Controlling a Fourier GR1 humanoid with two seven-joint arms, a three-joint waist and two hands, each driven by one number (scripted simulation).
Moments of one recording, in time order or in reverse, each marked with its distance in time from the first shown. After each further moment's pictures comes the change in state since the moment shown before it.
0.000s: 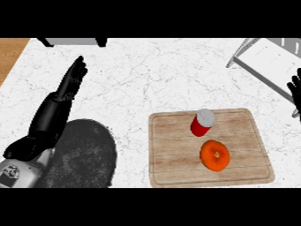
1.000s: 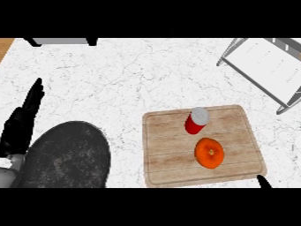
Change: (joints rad) left arm 0.155 0.096 0.137 0.180 -0.037 0.077 0.125; right arm 0.656 0.358 0.119 -0.286 0.398 -0.695 0.186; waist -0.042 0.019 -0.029
